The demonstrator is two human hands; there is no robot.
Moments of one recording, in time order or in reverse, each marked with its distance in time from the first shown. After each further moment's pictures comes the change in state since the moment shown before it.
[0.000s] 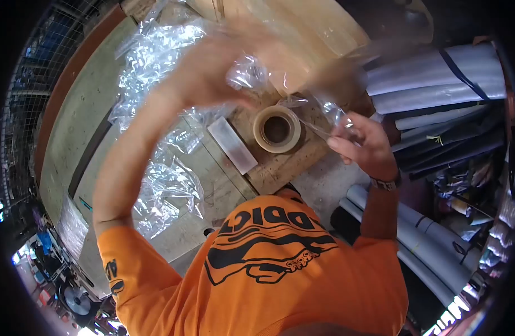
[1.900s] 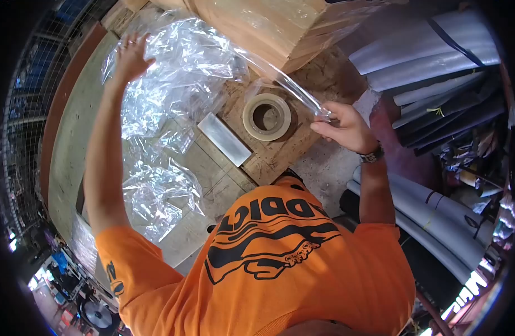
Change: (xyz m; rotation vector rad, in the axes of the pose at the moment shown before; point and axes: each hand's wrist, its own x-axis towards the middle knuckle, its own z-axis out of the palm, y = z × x) left_hand -0.035 -0.219 0.050 0.583 -0.056 -0.502; right_hand 0.009 0.070 -0.013 -0.156 0.033 0.056
